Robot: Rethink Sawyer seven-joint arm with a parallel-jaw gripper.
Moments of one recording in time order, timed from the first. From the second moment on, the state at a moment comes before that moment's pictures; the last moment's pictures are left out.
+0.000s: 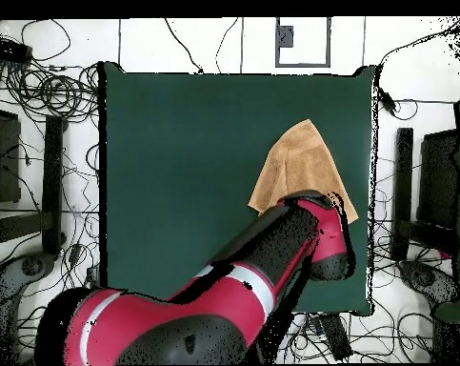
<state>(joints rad) 0.11 -0.09 -0.64 1.28 -1.62 -0.79 3.27</state>
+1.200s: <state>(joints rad) 0.17 0.01 -0.66 1.14 -1.66 -0.69 3.29</state>
